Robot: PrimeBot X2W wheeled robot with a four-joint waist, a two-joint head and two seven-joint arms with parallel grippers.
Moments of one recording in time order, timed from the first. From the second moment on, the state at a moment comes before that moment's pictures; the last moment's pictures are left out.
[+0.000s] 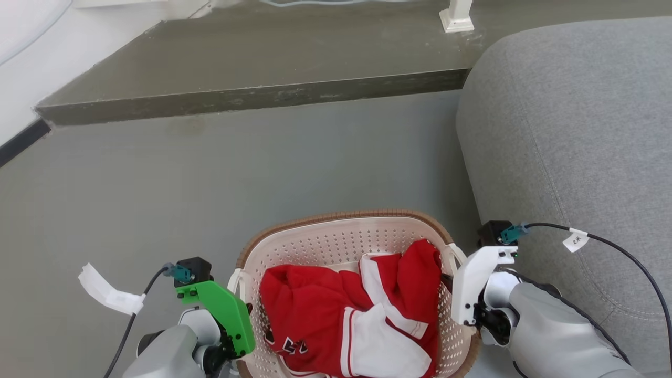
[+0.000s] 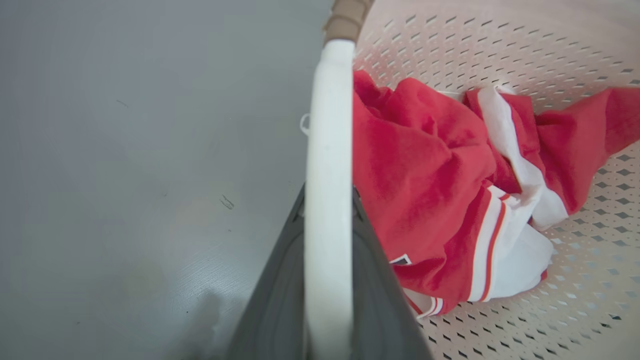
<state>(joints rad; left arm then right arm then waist) -0.53 0.03 -0.77 1.11 -1.03 -0.13 0.13 -0.54 -0.06 0.78 1.12 0.86 0.10 0.14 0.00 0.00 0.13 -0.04</state>
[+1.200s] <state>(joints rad) -0.54 0.03 -0.79 1.12 -1.04 -0.13 0.13 -0.55 -0.06 0.82 1.12 0.90 0.10 0.12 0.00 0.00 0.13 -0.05</state>
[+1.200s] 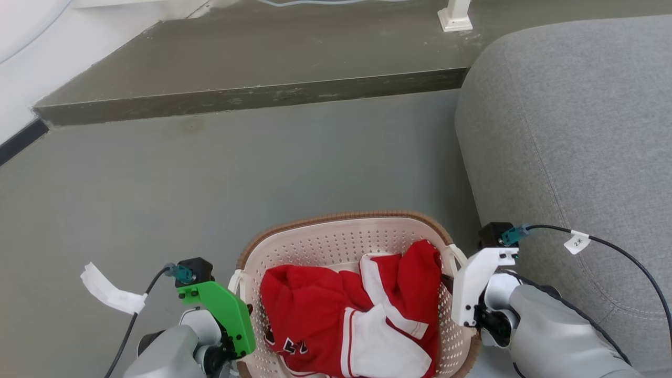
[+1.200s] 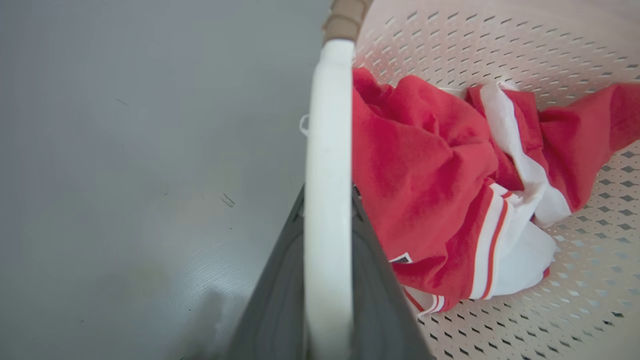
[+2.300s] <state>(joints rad) -0.74 0.05 -0.78 1.12 -1.02 -0.13 -0.03 -0.73 -0.06 0.82 1.11 0.90 0.10 -0.06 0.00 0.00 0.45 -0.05</state>
